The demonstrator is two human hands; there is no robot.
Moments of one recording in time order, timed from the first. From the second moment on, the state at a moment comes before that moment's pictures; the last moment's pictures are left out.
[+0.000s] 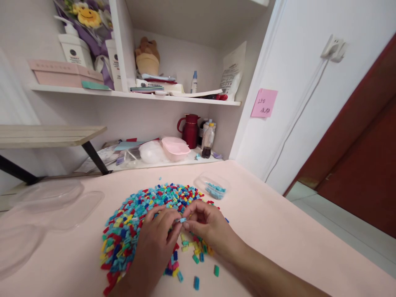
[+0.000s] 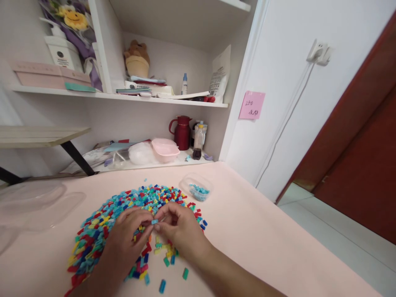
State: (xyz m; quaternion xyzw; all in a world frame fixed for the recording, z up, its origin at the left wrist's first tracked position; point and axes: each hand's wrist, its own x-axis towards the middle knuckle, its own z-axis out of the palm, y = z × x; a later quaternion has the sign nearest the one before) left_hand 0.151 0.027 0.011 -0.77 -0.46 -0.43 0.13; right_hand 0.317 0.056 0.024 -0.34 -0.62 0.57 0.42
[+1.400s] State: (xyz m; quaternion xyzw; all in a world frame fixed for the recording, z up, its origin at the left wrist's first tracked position) left_hand 0.144 0.030 0.007 -0.67 -0.51 -0.50 0.17; right_hand 0.335 0.069 0.025 -0.29 -0.89 0.17 0.30
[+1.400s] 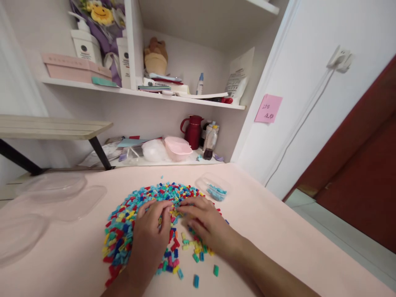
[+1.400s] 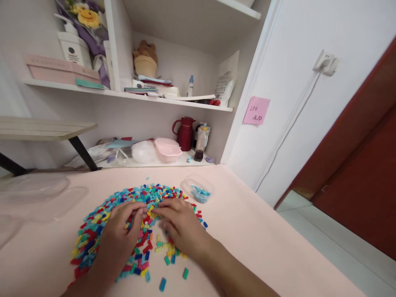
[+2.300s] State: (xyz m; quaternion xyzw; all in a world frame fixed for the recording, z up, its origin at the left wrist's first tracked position) left_hand 0.147 0.029 0.009 -0.67 -0.52 -0.52 0.15; right_hand 0.335 0.075 0.014 -0.35 -0.89 0.19 0.23
